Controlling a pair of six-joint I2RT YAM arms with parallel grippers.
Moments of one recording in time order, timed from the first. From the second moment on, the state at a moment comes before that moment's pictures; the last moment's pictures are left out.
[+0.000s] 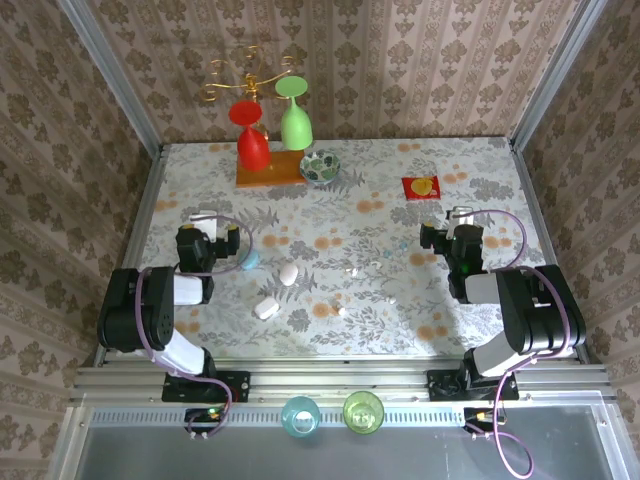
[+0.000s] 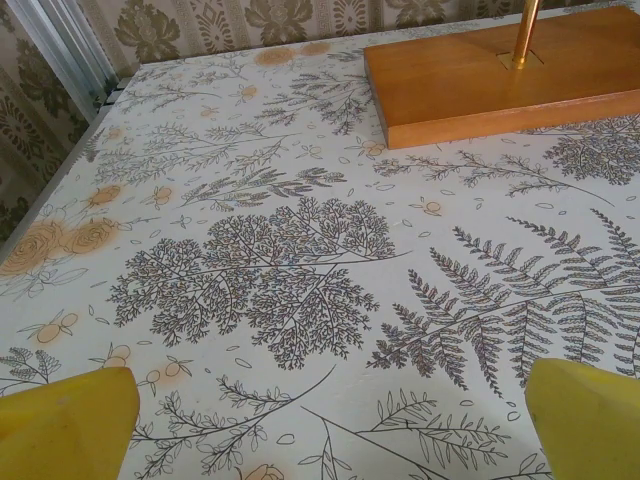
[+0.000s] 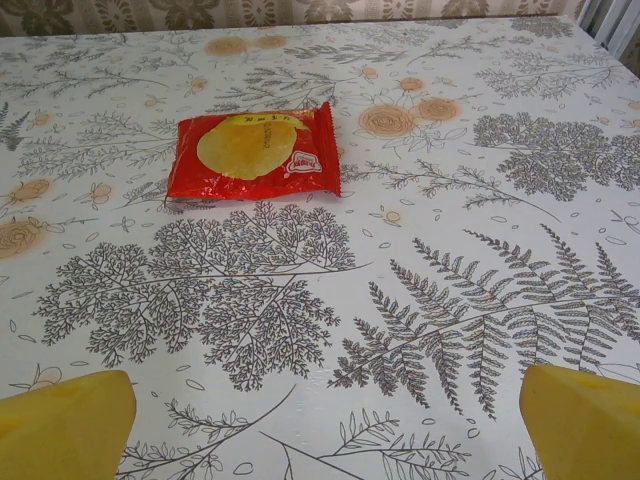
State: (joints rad) left arm -0.02 1.56 0.38 0.82 0.00 0.12; right arm 0.03 1.53 0.38 0.75 0.16 0.05
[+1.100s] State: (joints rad) left arm -0.17 1.21 0.40 0.59 -0.18 0.16; right arm 0.07 1.30 0.40 0.60 0.16 0.03
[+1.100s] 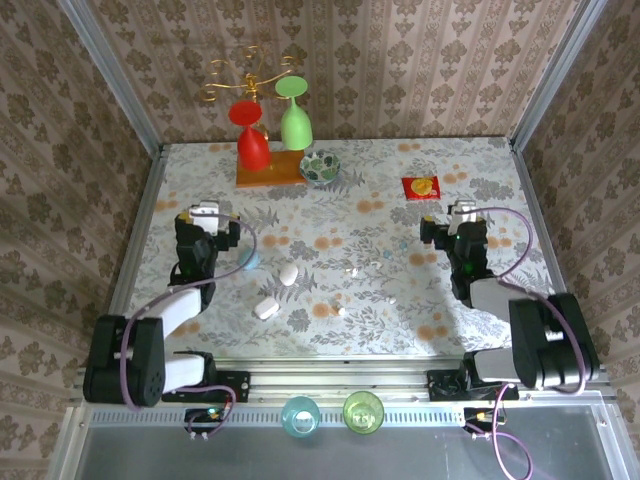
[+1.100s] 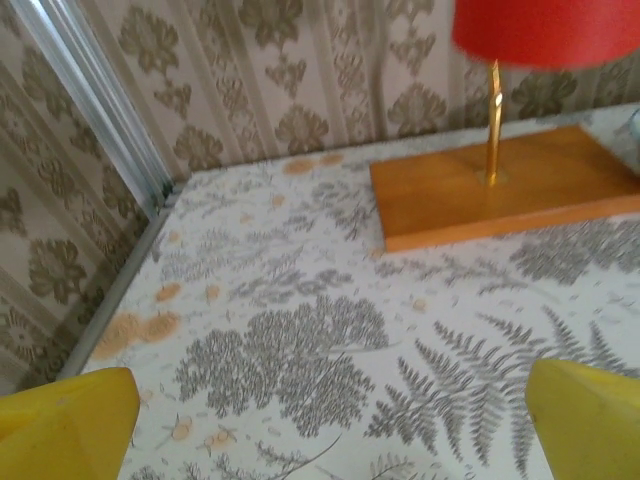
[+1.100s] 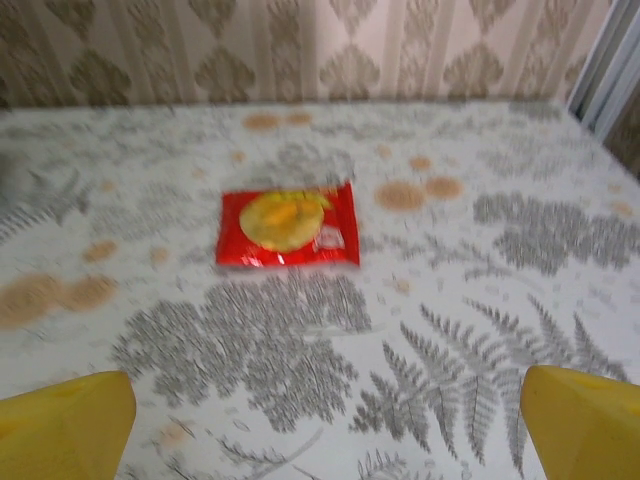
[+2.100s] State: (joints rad) left arm -0.71 1.26 0.46 0.01 -0.13 -0.11; right arm 0.54 1.07 0.45 0.27 -0.02 0.19
